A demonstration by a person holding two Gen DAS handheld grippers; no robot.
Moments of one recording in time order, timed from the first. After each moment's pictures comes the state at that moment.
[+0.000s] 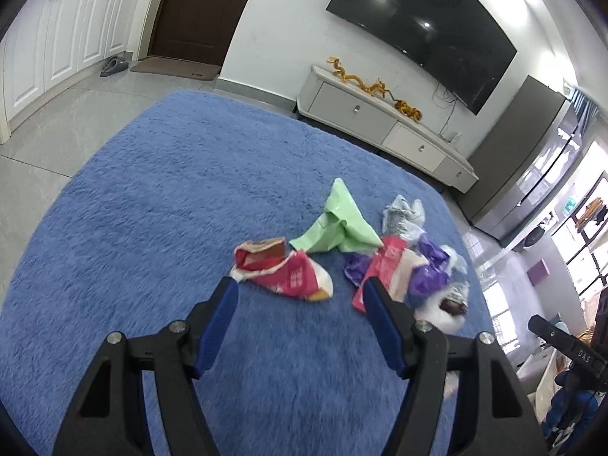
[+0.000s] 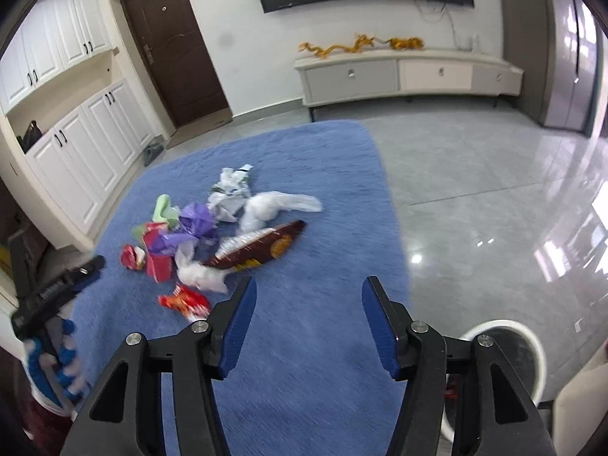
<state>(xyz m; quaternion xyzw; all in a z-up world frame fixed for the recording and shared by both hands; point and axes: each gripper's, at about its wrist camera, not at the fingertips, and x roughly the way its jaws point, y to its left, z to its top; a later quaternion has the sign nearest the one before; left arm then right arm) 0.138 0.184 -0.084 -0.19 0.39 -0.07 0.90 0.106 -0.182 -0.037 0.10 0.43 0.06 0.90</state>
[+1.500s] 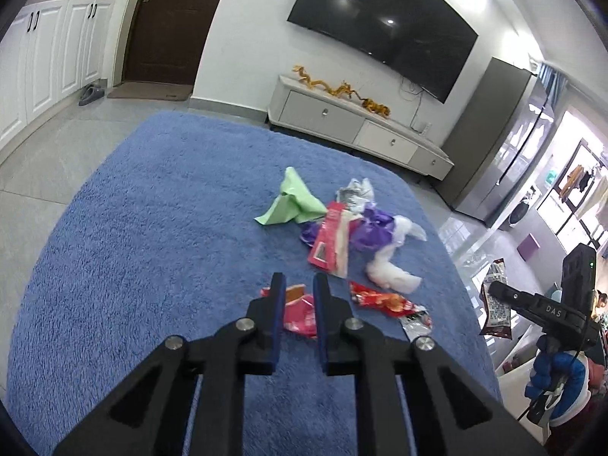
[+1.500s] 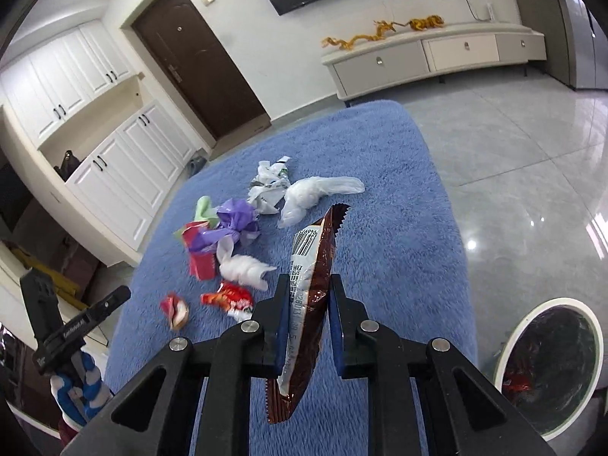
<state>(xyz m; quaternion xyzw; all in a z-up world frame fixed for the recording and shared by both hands) 0.061 0.170 -0.051 -0.15 0.36 -0.12 0.91 0.084 -0.190 -0.056 0.18 0.41 0.13 0.88</state>
